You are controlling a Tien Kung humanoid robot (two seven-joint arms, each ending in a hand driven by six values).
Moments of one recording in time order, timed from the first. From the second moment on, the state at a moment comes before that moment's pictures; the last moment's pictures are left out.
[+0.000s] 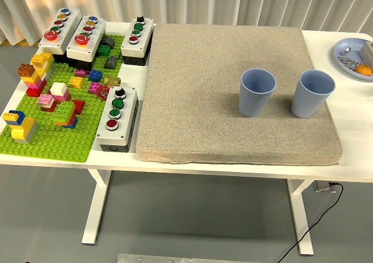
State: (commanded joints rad) left arm -0.08 0.11 -1.05 -0.18 0.45 0.10 0.11; right arm 0.38 -0.22 1.50 1.32 -0.81 -0.46 0.24
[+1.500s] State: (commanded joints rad) left arm -0.08 0.11 -1.05 -0.18 0.46 0.10 0.11; right arm 0.12 -0.37 1.43 1.36 -0.88 -0.28 0.06
